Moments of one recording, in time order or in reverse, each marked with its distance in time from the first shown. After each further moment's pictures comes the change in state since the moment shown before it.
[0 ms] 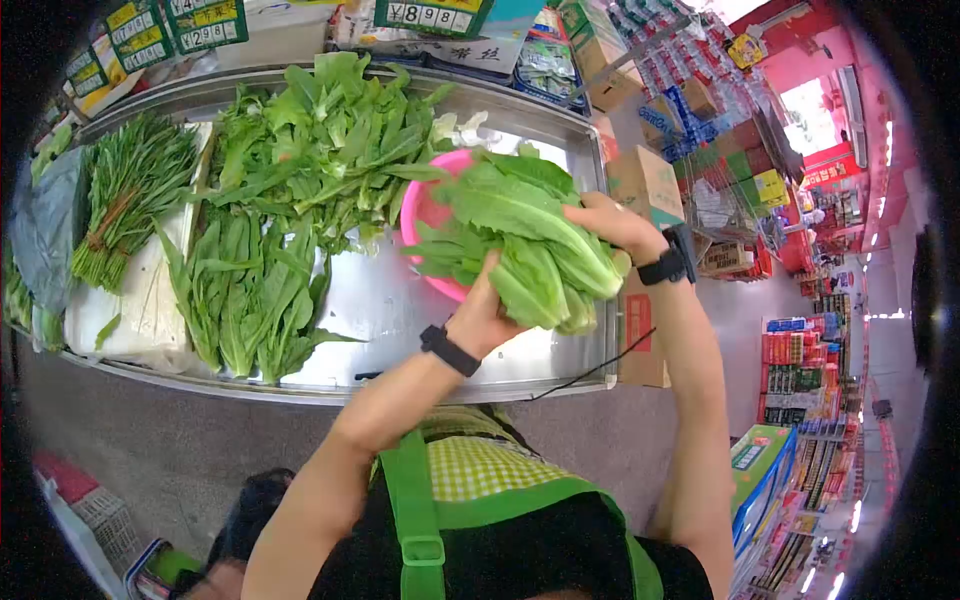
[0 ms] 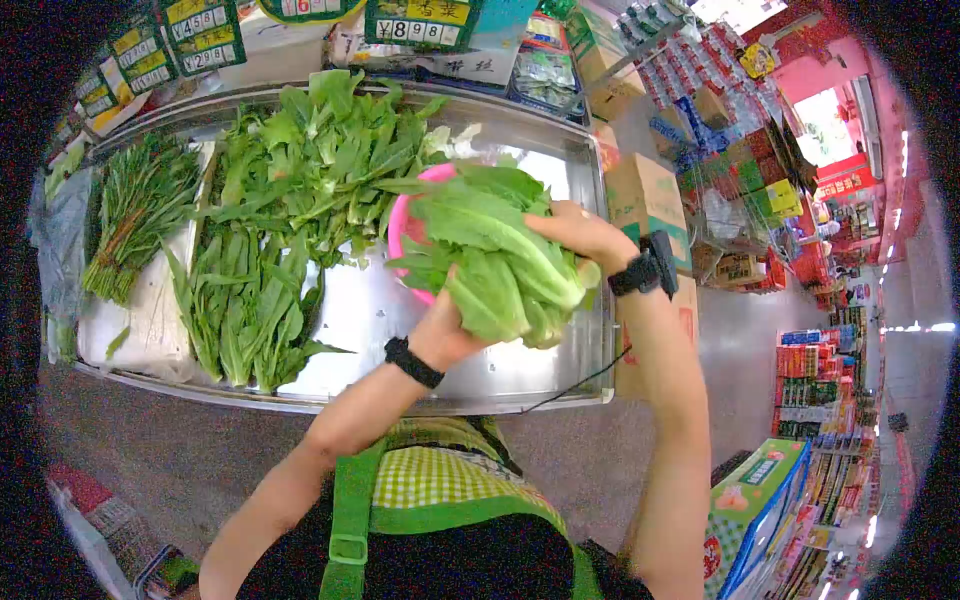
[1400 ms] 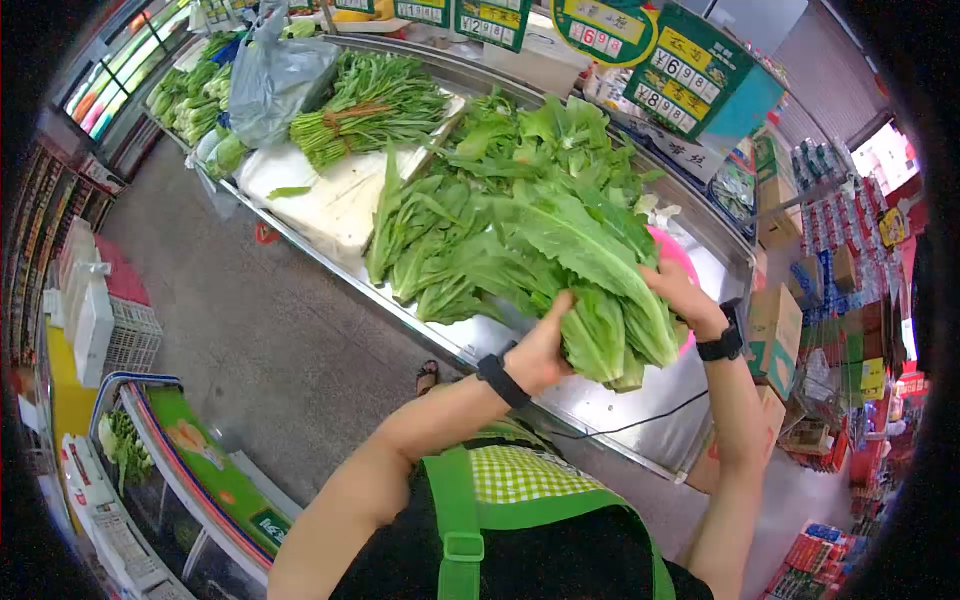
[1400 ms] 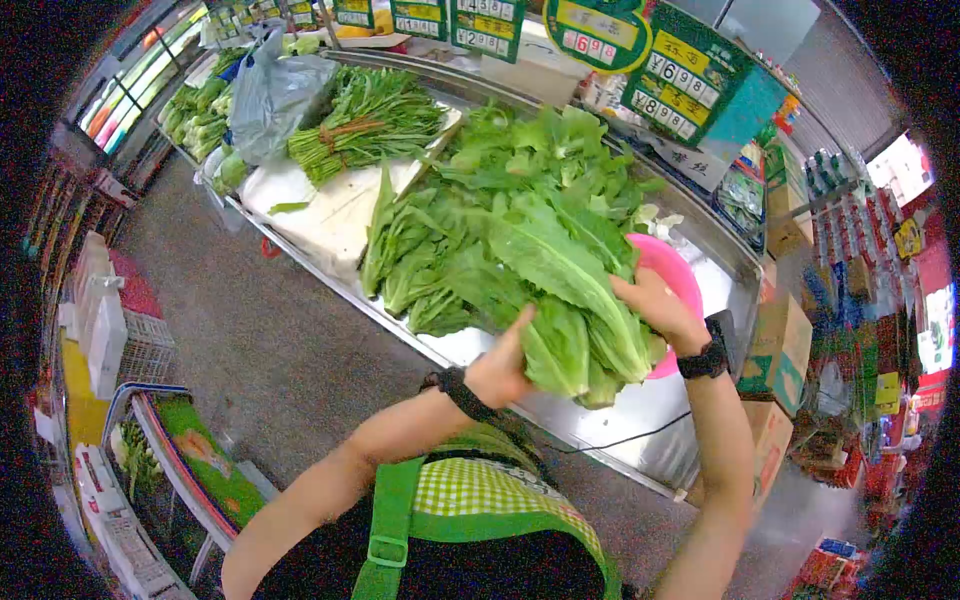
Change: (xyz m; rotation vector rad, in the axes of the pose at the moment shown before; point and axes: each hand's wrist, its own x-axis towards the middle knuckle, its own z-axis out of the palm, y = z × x) left_hand -0.152 0.008 -0.011 0.055 0.179 0.364; right_hand -0.025 -0.121 0.113 0.075 -0.377 -0.236
